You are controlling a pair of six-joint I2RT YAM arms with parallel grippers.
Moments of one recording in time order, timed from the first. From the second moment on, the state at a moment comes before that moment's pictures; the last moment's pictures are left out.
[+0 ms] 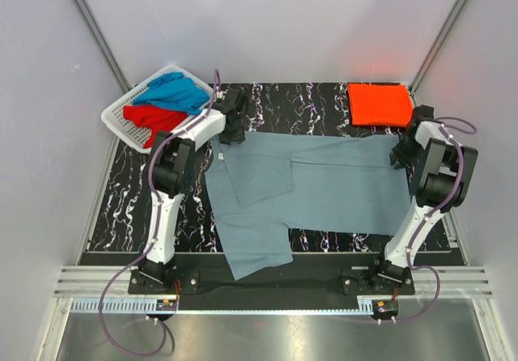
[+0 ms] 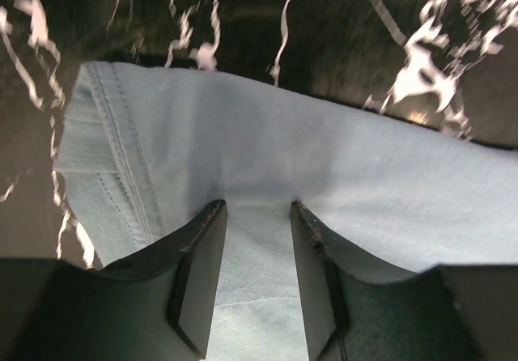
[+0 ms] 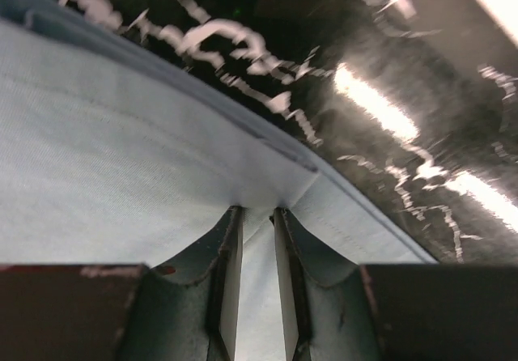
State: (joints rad) left arm -0.38 2.28 1.83 -0.66 -0.19 -0.49; right arm -0.32 2.02 1.42 -0.66 0.13 0.58
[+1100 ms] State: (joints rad) left arm -0.87 1.16 0.84 -0.78 -0.01 -0.64; right arm -0.18 1.54 1.34 -0.79 -0.13 0.56
